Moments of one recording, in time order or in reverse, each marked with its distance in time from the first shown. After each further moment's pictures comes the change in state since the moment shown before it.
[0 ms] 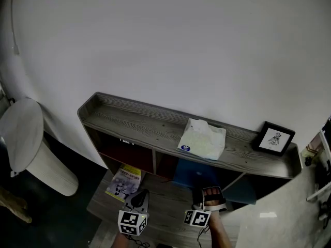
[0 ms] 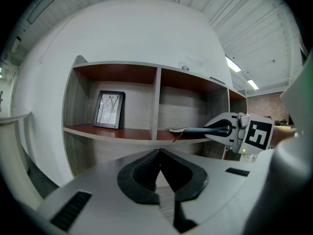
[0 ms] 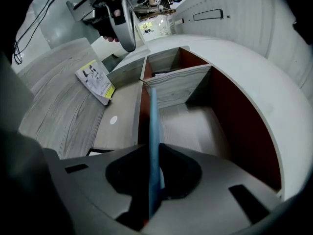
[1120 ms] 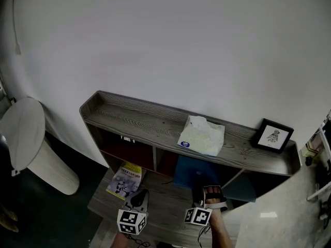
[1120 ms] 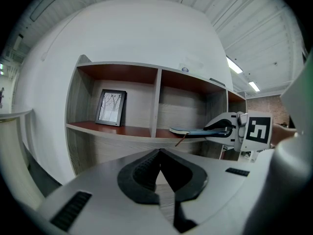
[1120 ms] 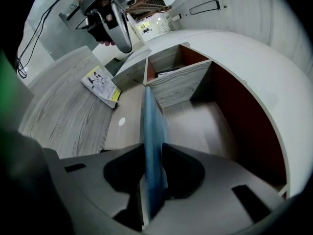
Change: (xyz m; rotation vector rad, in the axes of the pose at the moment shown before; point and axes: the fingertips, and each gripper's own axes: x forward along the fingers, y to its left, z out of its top) left arm -0.012 -0.002 -0.005 -0.026 0.009 0.001; right arm -0.010 0.010 0.000 0.054 0.013 0.112
